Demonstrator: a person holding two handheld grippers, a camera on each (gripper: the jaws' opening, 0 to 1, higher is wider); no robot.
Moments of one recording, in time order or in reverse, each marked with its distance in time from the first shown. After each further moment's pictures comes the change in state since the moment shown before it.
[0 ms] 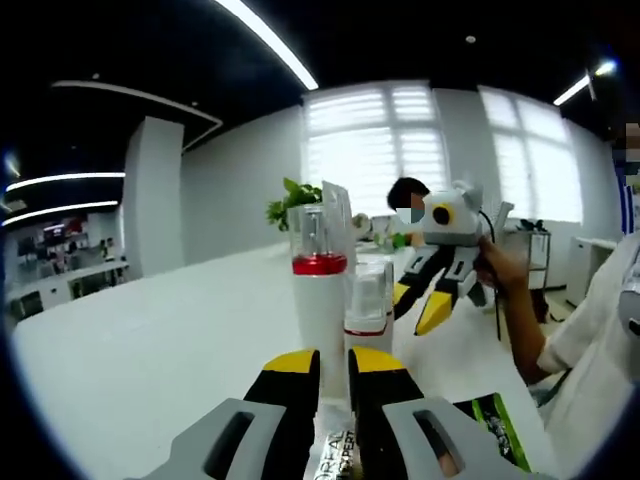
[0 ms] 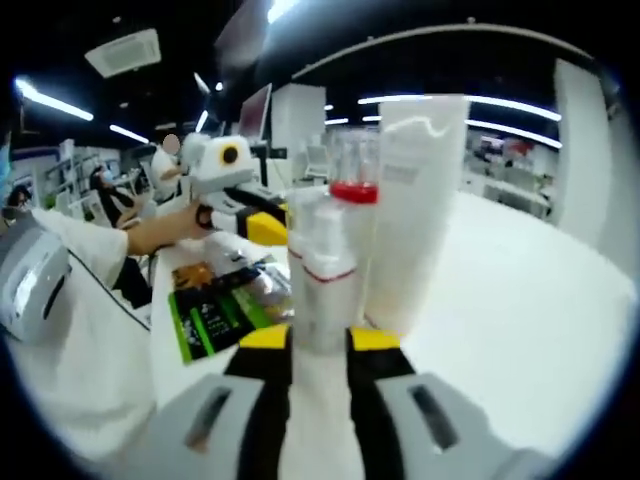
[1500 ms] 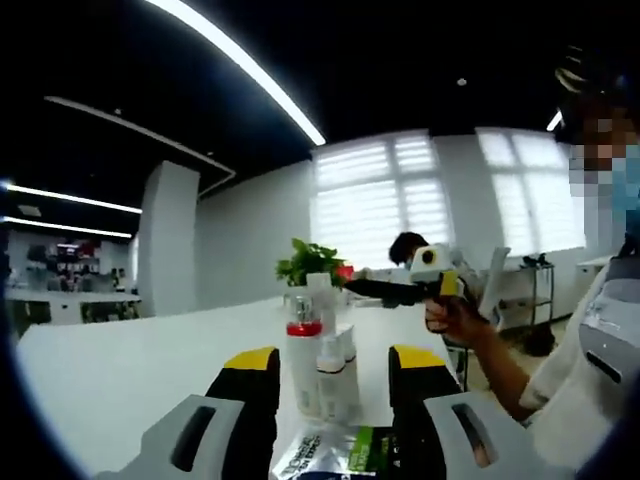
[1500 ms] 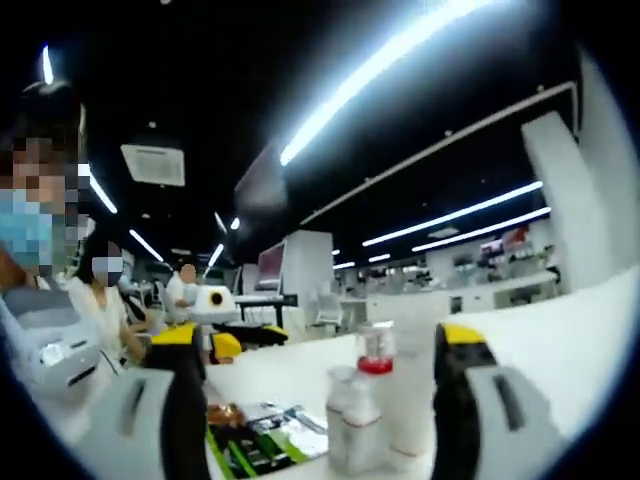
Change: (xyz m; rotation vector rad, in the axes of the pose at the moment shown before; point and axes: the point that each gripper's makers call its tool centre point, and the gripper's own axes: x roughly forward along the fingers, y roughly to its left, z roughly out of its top) left arm -0.084 -0.028 0.036 -0.027 -0.201 0.022; right arm -0.049 0.030 0.109 0.026 -0.656 0.053
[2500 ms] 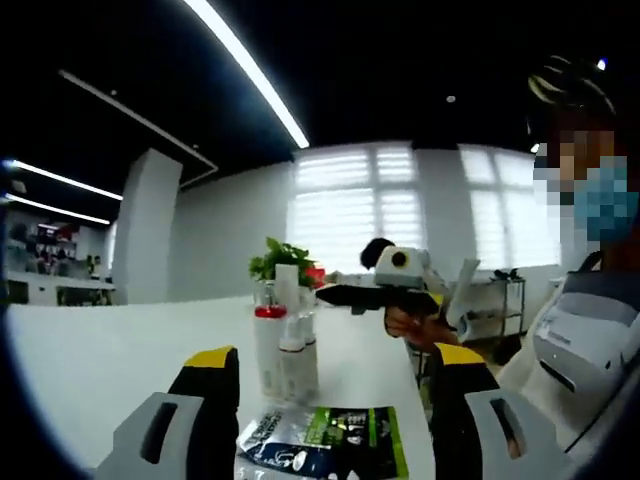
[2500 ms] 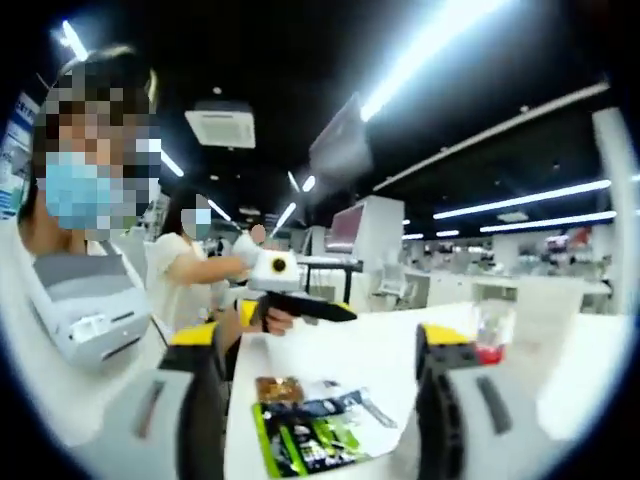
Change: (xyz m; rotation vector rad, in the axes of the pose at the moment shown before) left arm -0.027 -0.034 -0.015 -0.054 -0.013 -0.131; right arm 0.030 0.072 -0.033 -0.099 0.133 0.290
